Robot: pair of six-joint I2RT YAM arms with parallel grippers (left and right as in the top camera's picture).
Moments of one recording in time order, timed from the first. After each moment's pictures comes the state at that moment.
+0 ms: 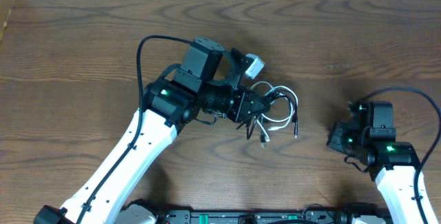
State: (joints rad) left arm -0.54 1.39 1.25 -0.72 0.83 -0.27; right arm 0.00 0.99 0.59 -0.75 -0.12 0.42
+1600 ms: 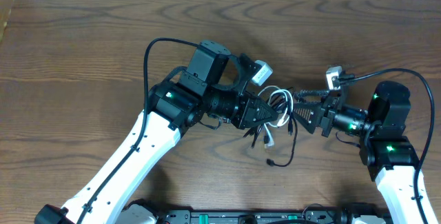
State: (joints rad) left arm -0.58 1.39 1.25 -0.71 0.91 -0.27; right arm 0.00 0.99 0.59 -0.09 -1.09 0.30
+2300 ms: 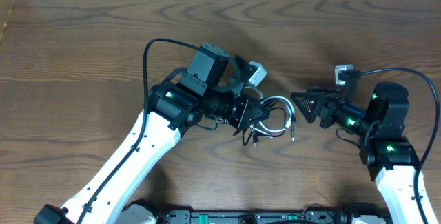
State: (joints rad) left arm -0.58 1.39 1.25 -0.78 0.77 -0.25; right arm 0.00 0.99 0.59 -0.14 -0.83 0.39
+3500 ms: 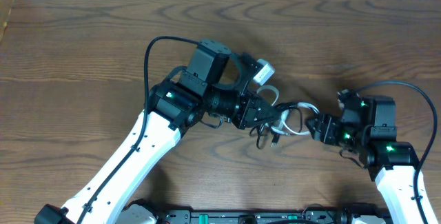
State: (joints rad) left arm -0.58 1.39 1.25 -0.72 0.90 -0.25; right arm 0.00 1.00 0.59 -0.66 -0.31 0.33
